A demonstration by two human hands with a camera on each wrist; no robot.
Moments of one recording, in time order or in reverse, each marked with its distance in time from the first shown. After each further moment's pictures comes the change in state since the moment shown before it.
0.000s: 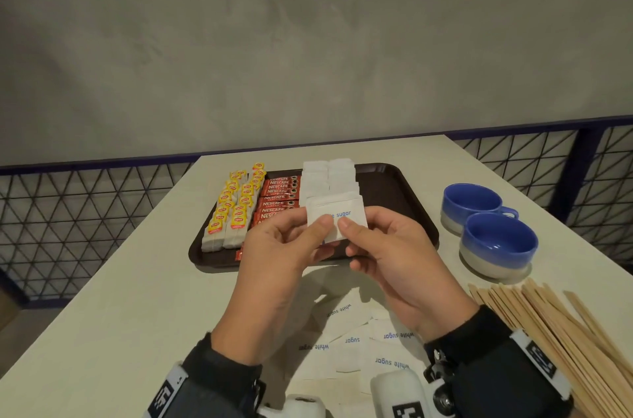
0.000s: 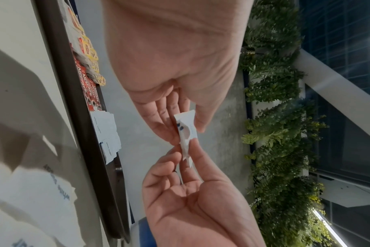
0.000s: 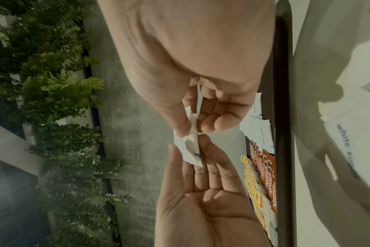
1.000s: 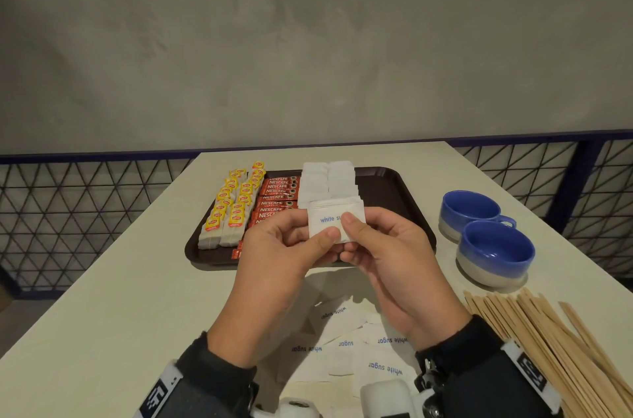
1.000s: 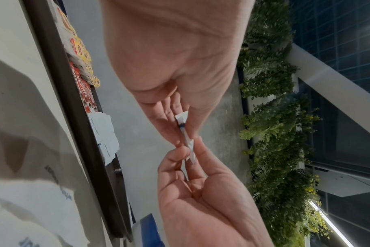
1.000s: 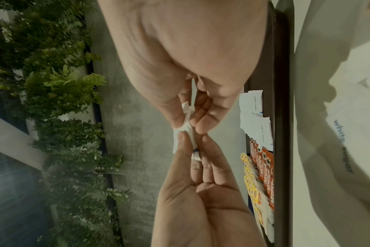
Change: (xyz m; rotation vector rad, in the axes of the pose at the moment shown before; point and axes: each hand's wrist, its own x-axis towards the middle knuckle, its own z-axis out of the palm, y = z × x) left_hand -0.001 -0.003 0.000 -0.030 -0.039 0.019; right_hand 0.000 0.000 0.004 0.082 0.038 -0.063
